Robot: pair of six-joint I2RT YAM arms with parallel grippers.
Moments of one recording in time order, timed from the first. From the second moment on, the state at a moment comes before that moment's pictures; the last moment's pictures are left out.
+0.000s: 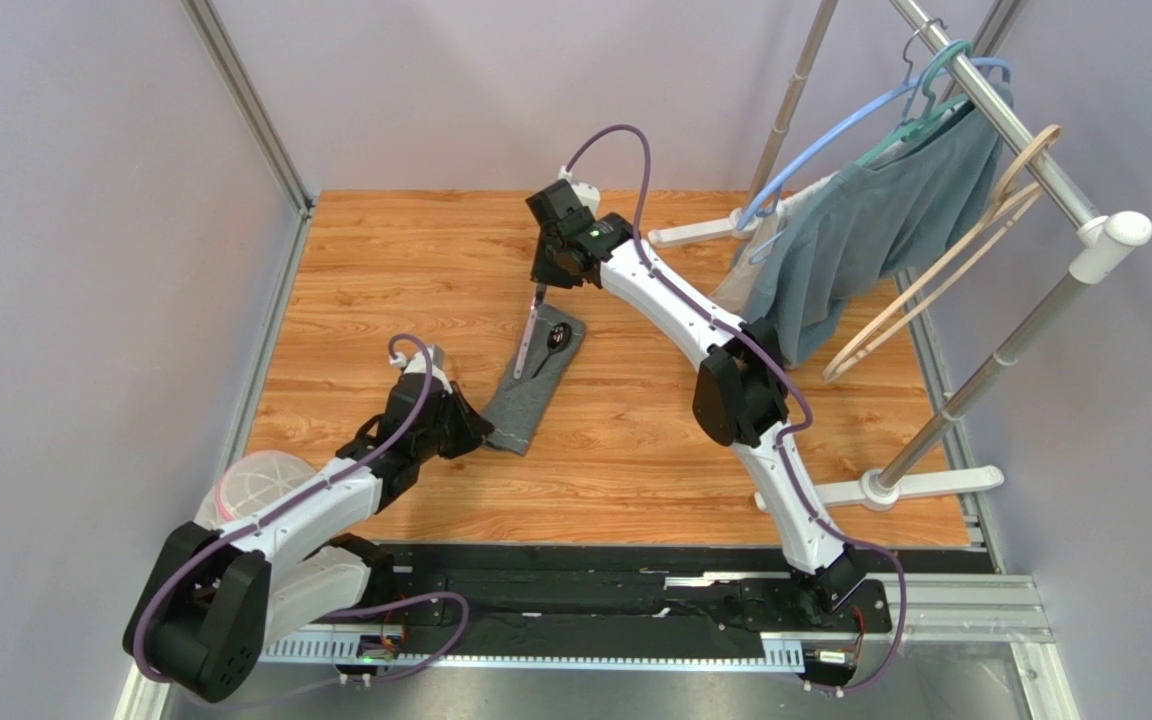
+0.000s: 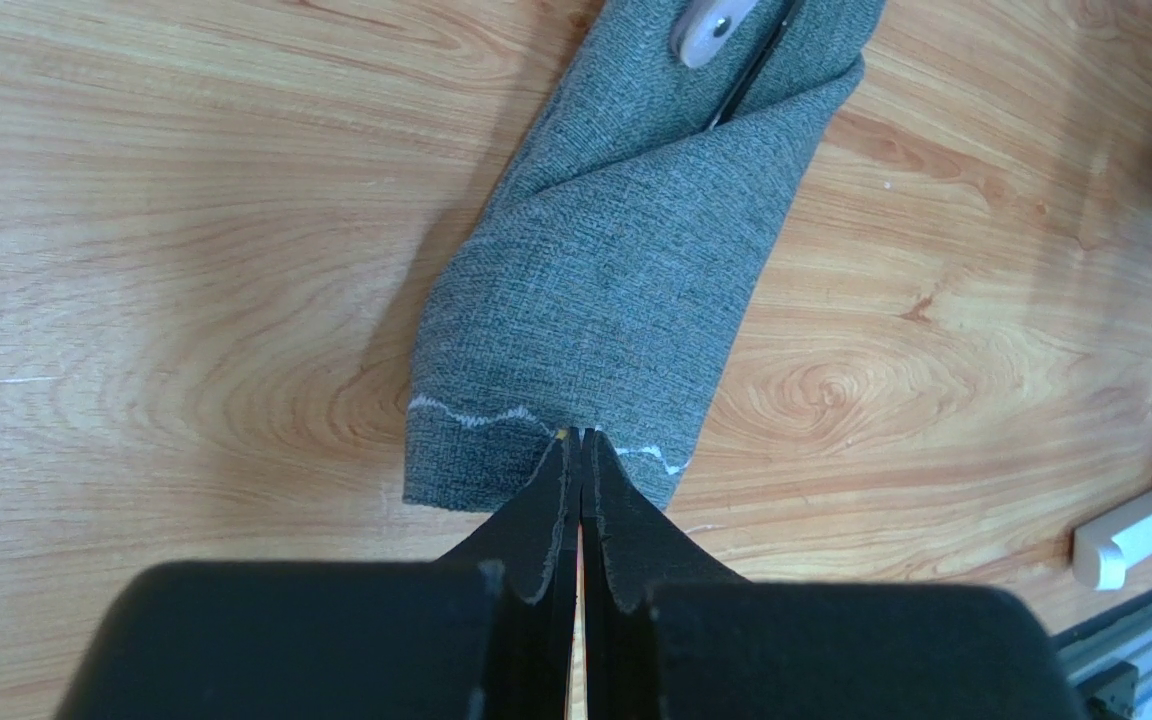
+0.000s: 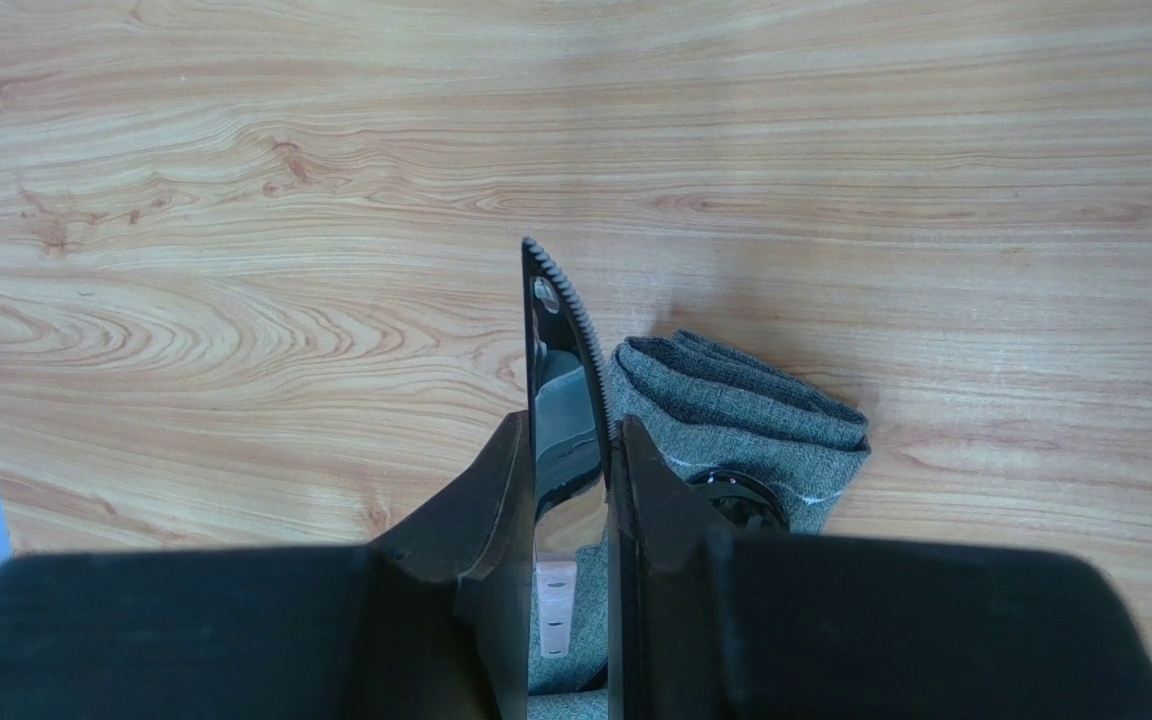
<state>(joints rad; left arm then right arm) -0.43 1.04 0.35 0.03 0.03 -0.75 0.68 2.41 2.39 -0.78 0.18 0.75</state>
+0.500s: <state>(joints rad) -0.43 1.08 0.35 0.02 0.02 -0.76 0.68 2.42 2.39 -0.87 0.12 0.78</state>
